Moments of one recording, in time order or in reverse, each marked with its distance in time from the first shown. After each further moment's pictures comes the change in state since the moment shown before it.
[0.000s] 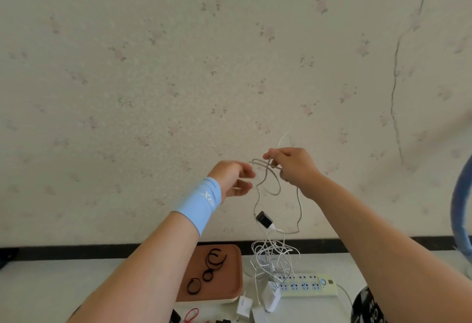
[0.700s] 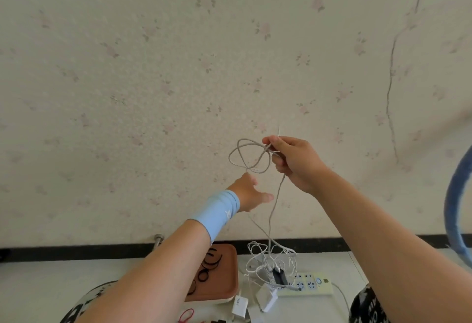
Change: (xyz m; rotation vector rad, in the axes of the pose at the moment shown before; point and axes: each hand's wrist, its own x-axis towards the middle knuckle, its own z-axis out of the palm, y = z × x) left_hand 0.024 -0.035 0.035 0.729 -0.067 0.034; right_hand -0.001 -0.011 -0.012 0.482 -0.159 -0.013
